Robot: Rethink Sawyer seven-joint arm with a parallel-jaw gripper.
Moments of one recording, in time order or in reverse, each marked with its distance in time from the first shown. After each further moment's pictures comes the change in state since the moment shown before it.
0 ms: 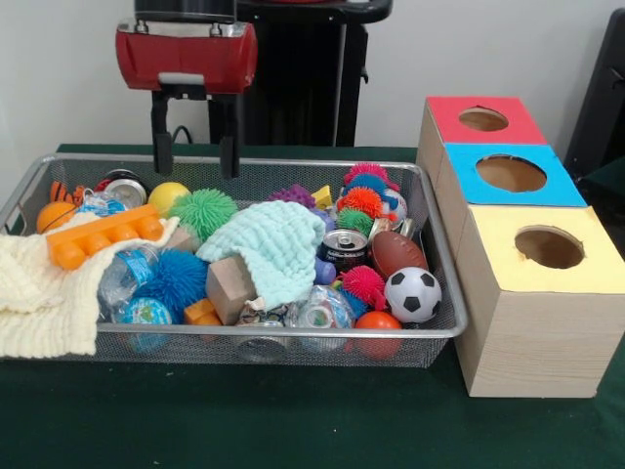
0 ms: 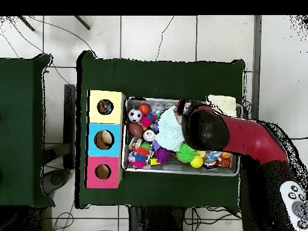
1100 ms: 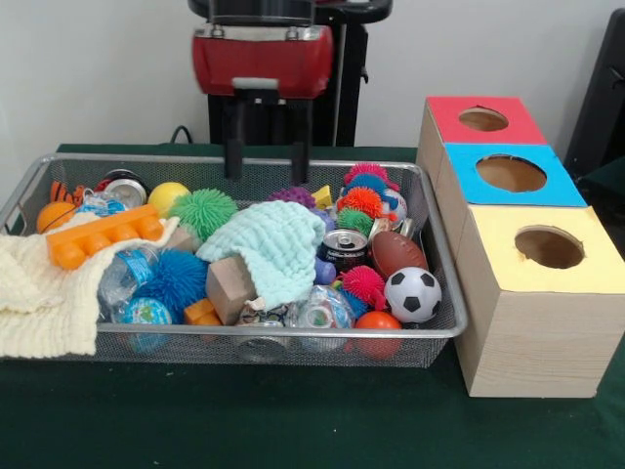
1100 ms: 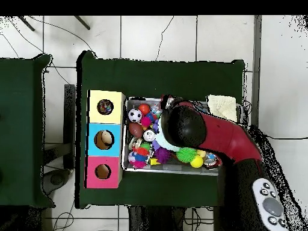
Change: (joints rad) arm 0.160 0.019 -0.150 0.000 0.207 -0.061 0.001
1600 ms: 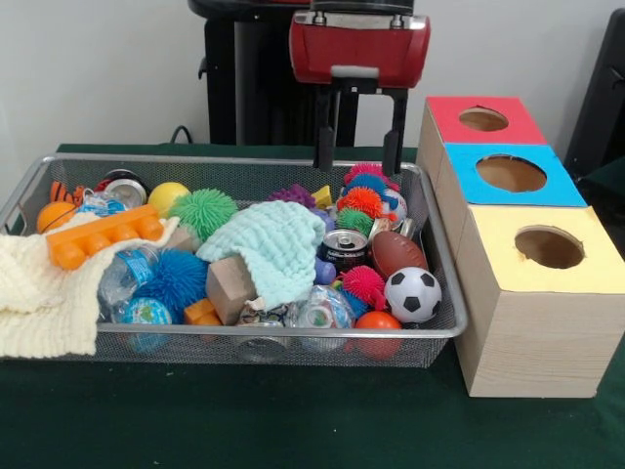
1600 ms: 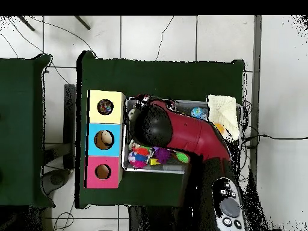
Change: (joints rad) arm 0.224 0.005 -0.151 -0.020 0.117 -0.008 0.001
